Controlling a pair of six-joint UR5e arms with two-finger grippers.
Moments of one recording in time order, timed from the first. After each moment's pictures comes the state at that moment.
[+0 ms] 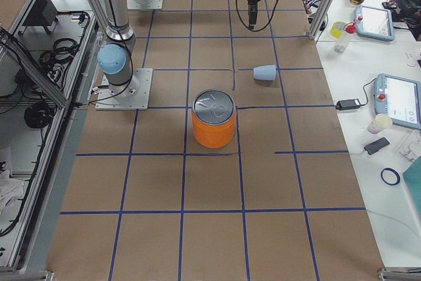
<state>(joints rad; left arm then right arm) -1.58 -1.55 -1.52 -1.60 1.60 0.02 1.52 -1.32 1.40 -1.71 -1.55 0.02</state>
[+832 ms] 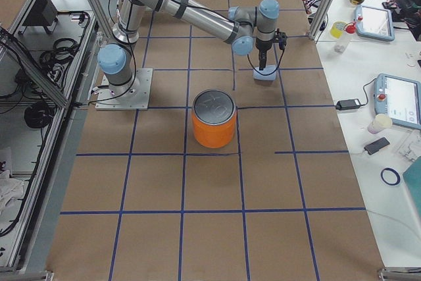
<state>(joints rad) -1.58 -1.55 -1.52 -1.60 1.60 0.02 1.49 -1.04 1.58 -2.19 -1.56 0.02</state>
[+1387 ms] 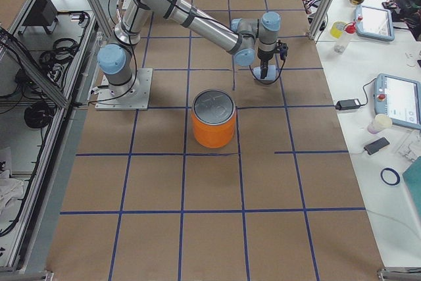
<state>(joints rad) -1.58 -1.55 -1.52 -1.60 1.61 0.02 1.47 -0.97 1.55 -2.25 -1.56 0.02</state>
